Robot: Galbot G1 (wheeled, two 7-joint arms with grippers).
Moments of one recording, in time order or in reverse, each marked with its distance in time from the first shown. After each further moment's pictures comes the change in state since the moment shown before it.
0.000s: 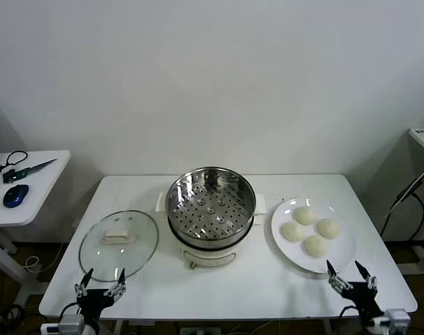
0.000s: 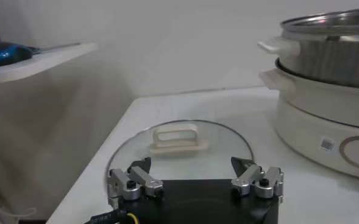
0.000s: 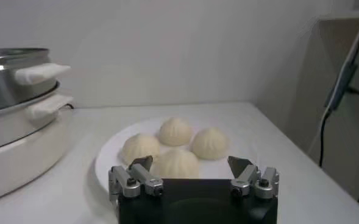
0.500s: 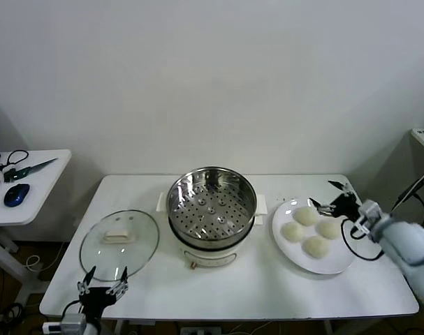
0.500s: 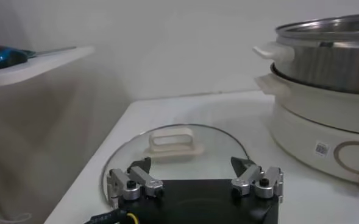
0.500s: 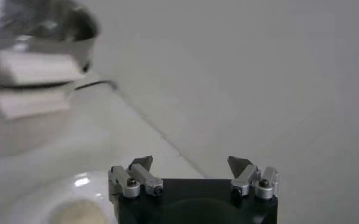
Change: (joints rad) left arm -0.007 -0.005 0.010 -0.003 0.002 -0.011 0.010; right arm 0.849 -0.437 -0.584 -0.367 -0.255 -0.037 -0.524
